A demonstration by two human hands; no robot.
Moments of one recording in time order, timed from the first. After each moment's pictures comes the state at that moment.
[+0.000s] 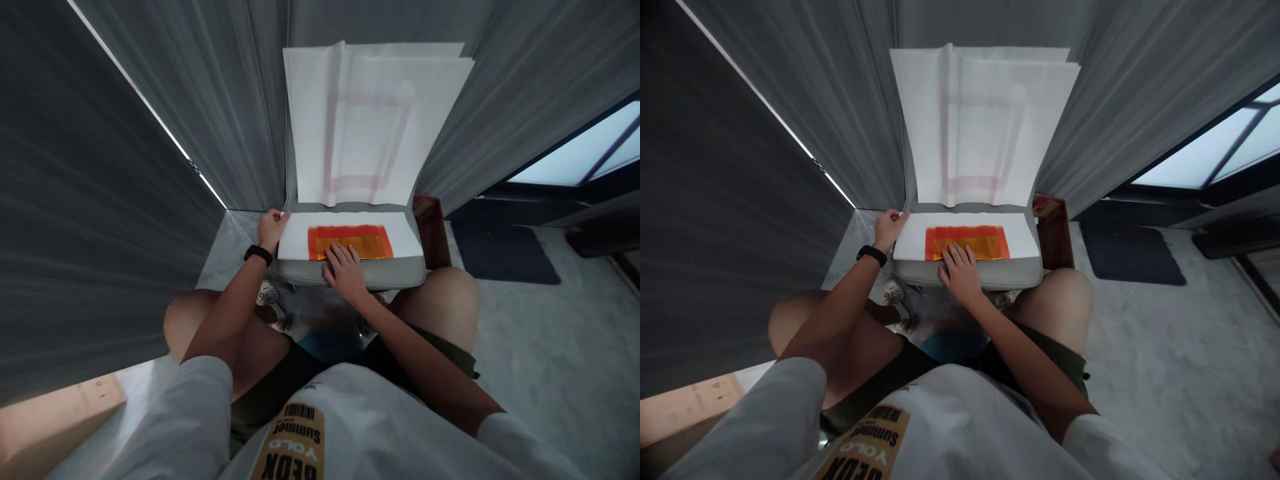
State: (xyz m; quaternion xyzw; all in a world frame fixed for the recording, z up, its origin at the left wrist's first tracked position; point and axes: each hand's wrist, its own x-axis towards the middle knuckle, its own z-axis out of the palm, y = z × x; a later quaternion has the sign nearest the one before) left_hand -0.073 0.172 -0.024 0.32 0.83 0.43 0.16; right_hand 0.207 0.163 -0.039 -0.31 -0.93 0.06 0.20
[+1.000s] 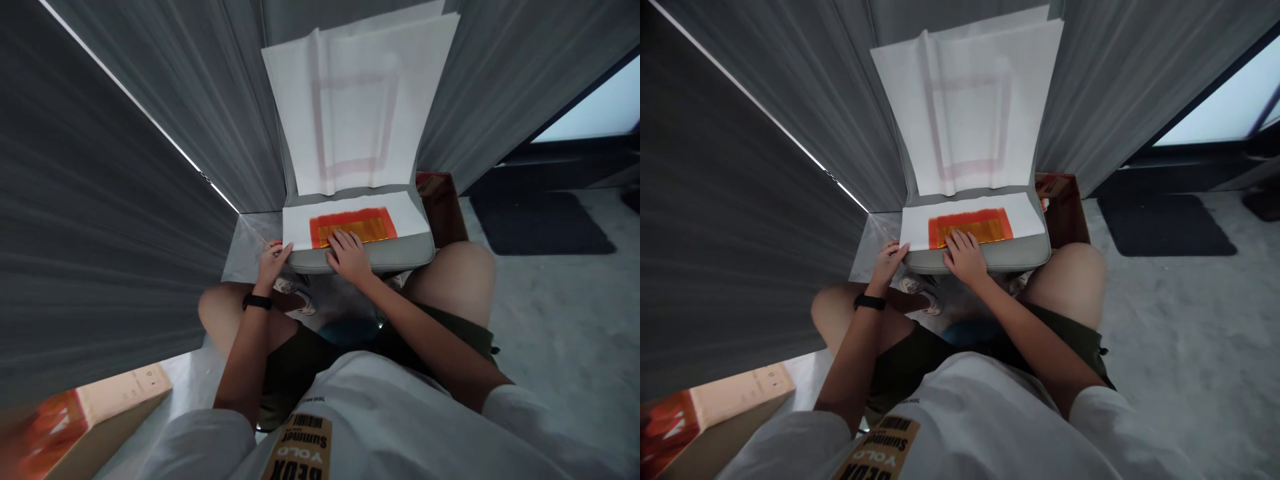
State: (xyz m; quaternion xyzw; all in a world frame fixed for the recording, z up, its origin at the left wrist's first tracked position) left_hand -0.026 0.055 -0.043 0.33 0.73 0.54 0.26; right_hand 0.206 0.162 -0.037 -0.32 -0.93 0.07 0.20
